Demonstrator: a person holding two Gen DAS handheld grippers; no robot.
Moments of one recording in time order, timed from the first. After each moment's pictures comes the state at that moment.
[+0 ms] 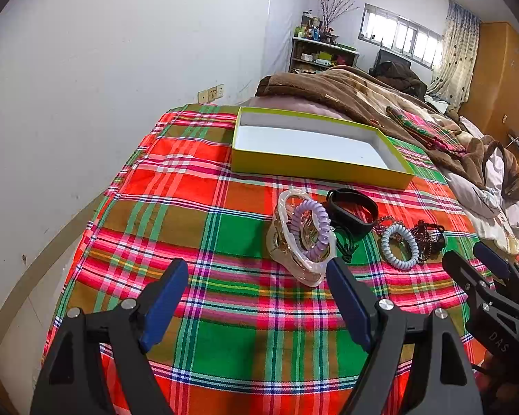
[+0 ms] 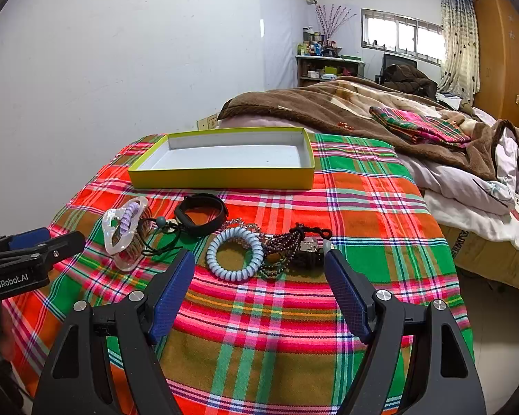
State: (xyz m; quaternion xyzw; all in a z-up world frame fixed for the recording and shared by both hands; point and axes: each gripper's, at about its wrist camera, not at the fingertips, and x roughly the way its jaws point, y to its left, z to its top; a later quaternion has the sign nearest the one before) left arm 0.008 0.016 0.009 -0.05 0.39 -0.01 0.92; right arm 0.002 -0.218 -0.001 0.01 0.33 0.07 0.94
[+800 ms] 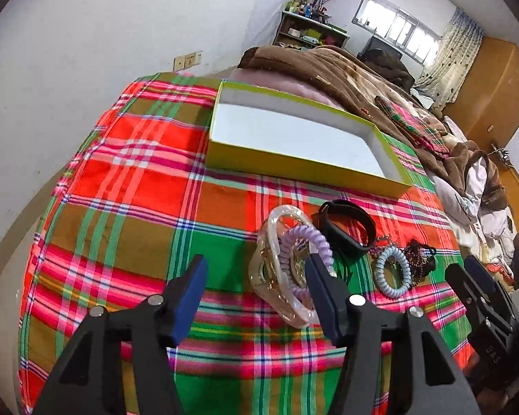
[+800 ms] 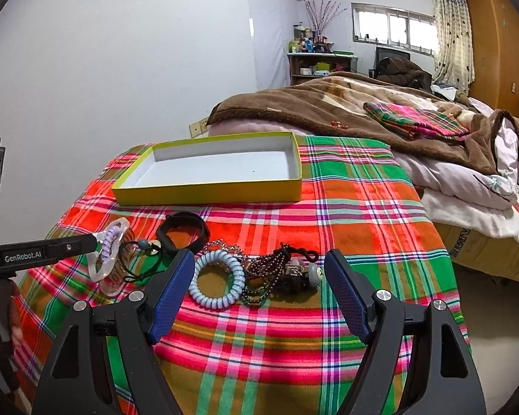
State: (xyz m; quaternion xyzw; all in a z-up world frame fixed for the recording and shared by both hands) left arm 0.067 0.025 -0.004 -0.10 0.45 -0.07 0.88; right arm 0.030 -0.234 0.004 0.03 0.33 0.06 0.94
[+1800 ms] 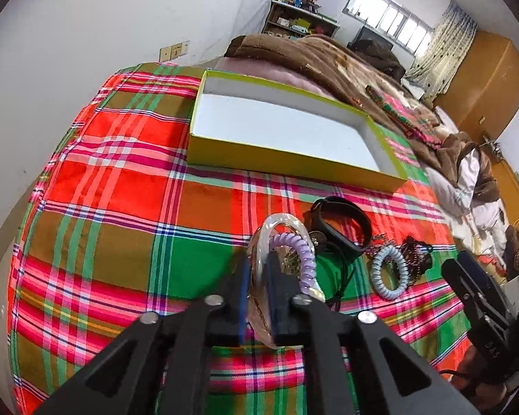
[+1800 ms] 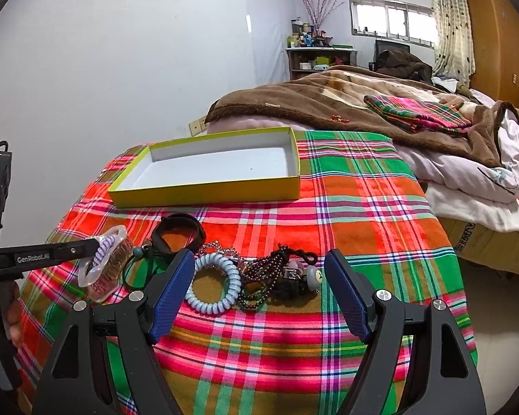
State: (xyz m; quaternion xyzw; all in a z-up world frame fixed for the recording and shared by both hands) left arm 0.084 0.025 -0.012 -0.10 0.48 -0.10 0.87; right arm 0.039 -0.237 -0.001 0.04 0.34 0.06 0.94
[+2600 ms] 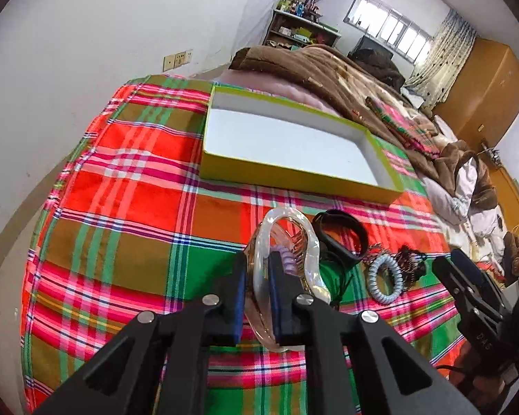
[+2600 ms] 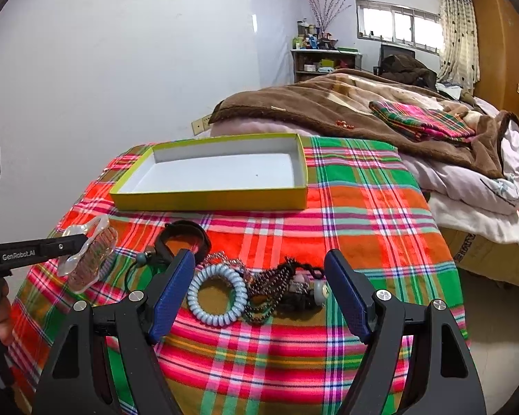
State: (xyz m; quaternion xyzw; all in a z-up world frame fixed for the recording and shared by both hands) left arm 0.078 0.042 0.005 -0.12 0.45 -0.10 0.88; right arm 0.049 -0.229 0.008 0.03 0.34 0.07 0.94
